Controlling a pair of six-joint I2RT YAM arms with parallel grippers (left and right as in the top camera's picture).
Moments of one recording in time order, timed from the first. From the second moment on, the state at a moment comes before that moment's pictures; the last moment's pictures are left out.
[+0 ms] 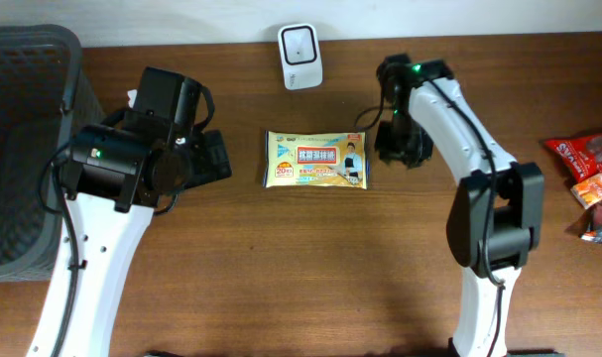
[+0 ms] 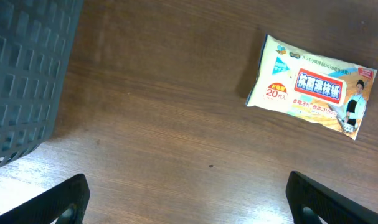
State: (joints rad) left arm -0.29 1.47 1.77 -1.45 -0.20 -0.52; right arm 0.20 2.17 1.90 -1.35 0.04 0.50
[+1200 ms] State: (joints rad) left arm -0.31 2.27 1.95 -1.16 -0.01 -0.46; right arm 0.24 2.13 1.52 -0.78 -0.26 0.46
